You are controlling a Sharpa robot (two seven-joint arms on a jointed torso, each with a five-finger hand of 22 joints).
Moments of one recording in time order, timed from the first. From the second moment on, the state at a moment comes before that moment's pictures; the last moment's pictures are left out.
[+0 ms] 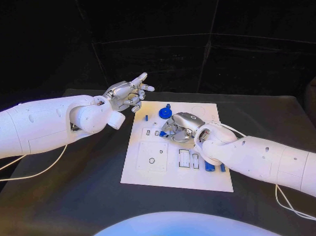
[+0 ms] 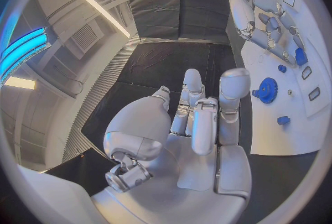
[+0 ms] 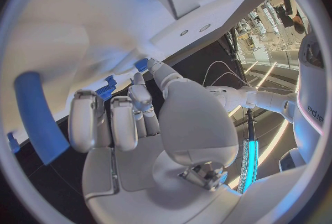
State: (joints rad) left arm 1.28 -0.90 -0.17 1.45 0.07 -0.03 0.28; left_hand 1.00 0.20 -0.06 0.22 0.08 1.00 0.11 0.33 0.15 1.05 0.03 1.02 0.50 1.46 -0.05 1.51 1.31 0.15 1.32 0.06 1.09 0.77; right arm 1.10 -0.43 -0.15 1.23 -1.40 -0.44 0.02; right_hand 1.26 -0.09 0.24 -0.01 0.25 1.02 0.14 0.07 0.07 1.24 0.05 1.18 1.15 1.47 -0.03 1.46 1.31 0.05 1.41 0.09 1.44 1.31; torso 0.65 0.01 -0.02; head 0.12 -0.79
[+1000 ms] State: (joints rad) left arm 1.28 -0.90 -0.17 1.45 0.07 -0.02 0.28; left_hand 1.01 0.20 -0.07 0.21 0.08 1.00 0.11 0.33 0.15 1.05 0.03 1.01 0.50 1.47 -0.05 1.51 1.31 0.15 1.32 0.06 1.09 0.77; right arm 1.10 -0.42 -0.15 1.26 -1.49 -0.45 -0.14; right_hand 1.19 -0.10 0.09 0.06 0.25 1.01 0.15 0.08 0.08 1.24 0.07 1.20 1.16 1.46 -0.01 1.46 1.31 0.05 1.40 0.10 1.44 1.31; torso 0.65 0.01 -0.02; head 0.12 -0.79
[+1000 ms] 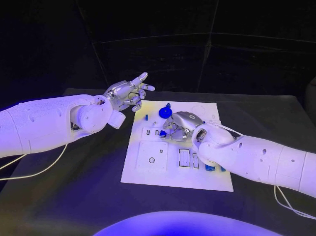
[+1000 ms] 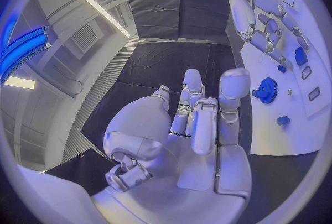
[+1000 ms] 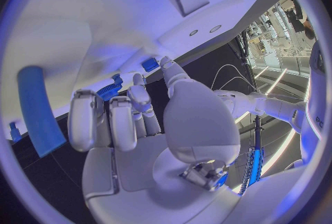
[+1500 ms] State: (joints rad) left arm 1.28 -0.90 -0.17 1.45 0.06 -0.02 0.28; left_hand 1.01 0.20 -0.06 0.21 0.08 1.00 0.11 0.33 0.15 1.05 0.03 1.01 0.50 1.47 -0.05 1.51 1.31 0.15 1.32 0.06 1.09 0.77; right arm 1.10 -0.40 -0.15 1.26 -1.54 -0.42 -0.19; right_hand 1.25 -0.07 0.08 0.03 0.21 1.07 0.12 0.12 0.09 1.27 0.04 1.23 1.19 1.47 -0.02 1.46 1.31 0.05 1.42 0.10 1.44 1.31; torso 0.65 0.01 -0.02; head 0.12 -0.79
